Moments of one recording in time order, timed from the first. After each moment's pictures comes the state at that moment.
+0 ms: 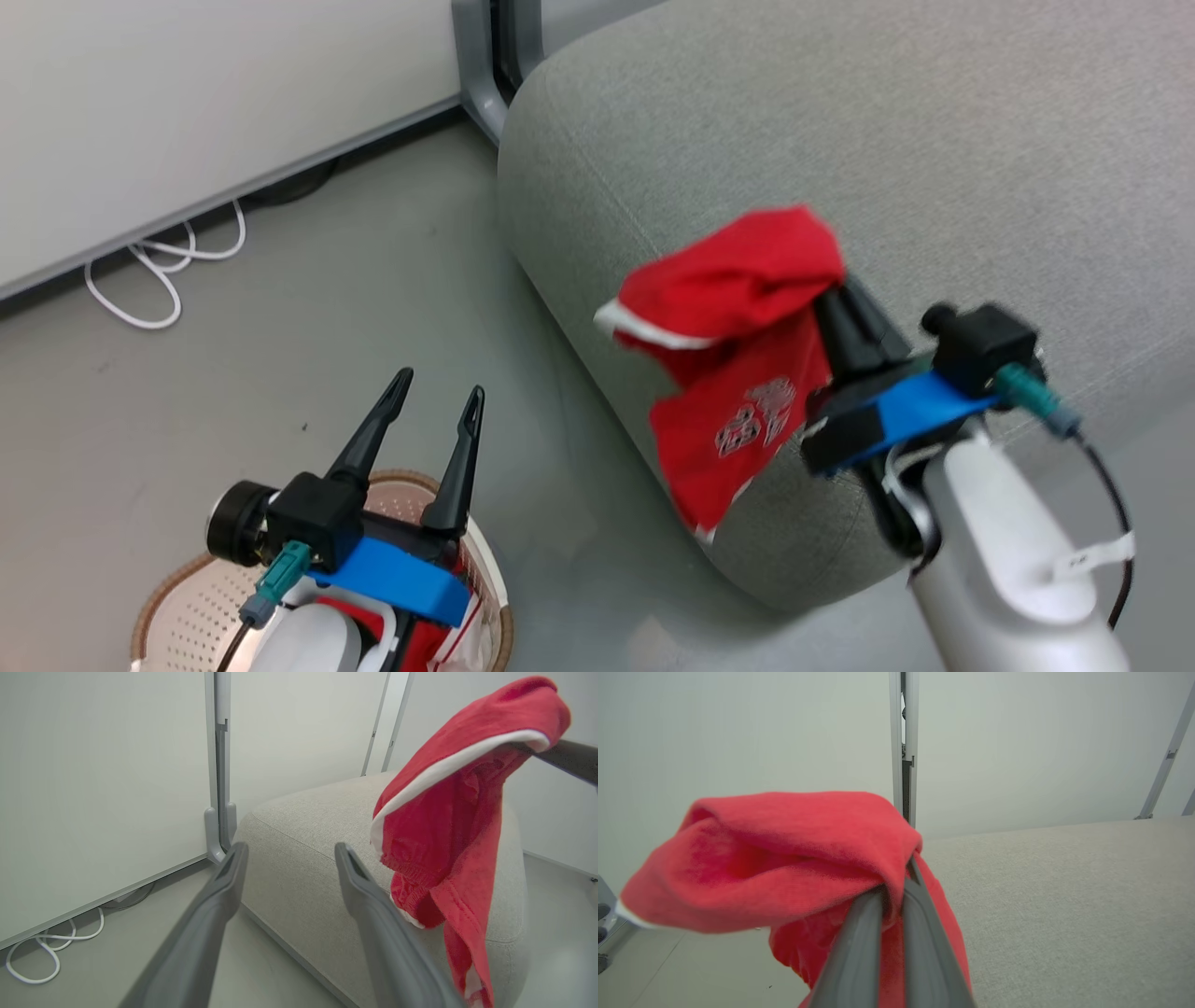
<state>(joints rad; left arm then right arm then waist) -0.19 0.19 -0.34 0.26 -0.26 -0.13 -0.26 -0.48 -0.05 0.21 0.44 0.21 0.13 -0.26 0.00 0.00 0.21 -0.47</state>
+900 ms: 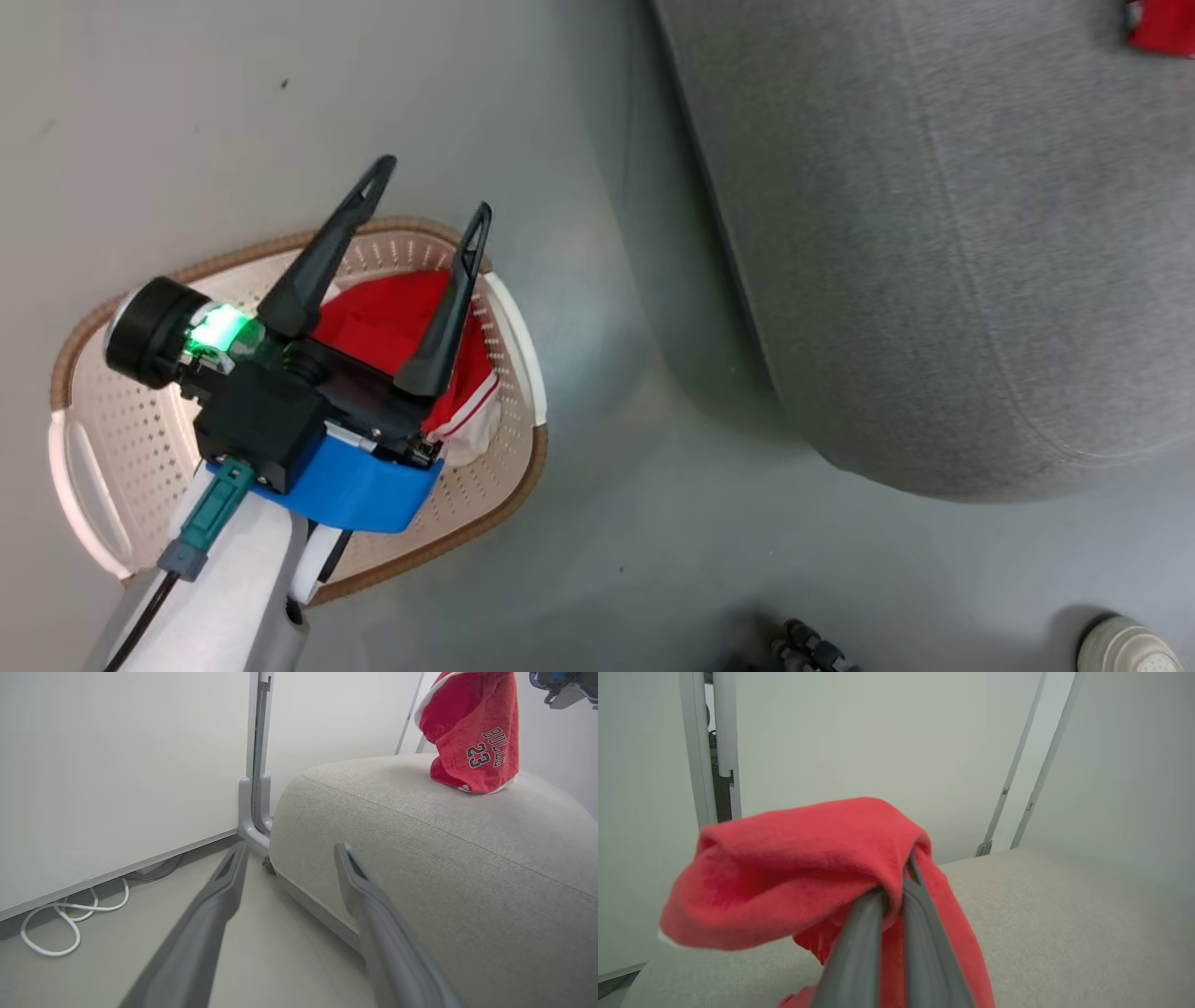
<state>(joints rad) -0.41 0.33 -0.41 -0.05 -0.17 -0.11 -0.21 -1.13 -0.26 -0.51 0.60 0.01 0.13 -0.22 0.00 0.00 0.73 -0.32</state>
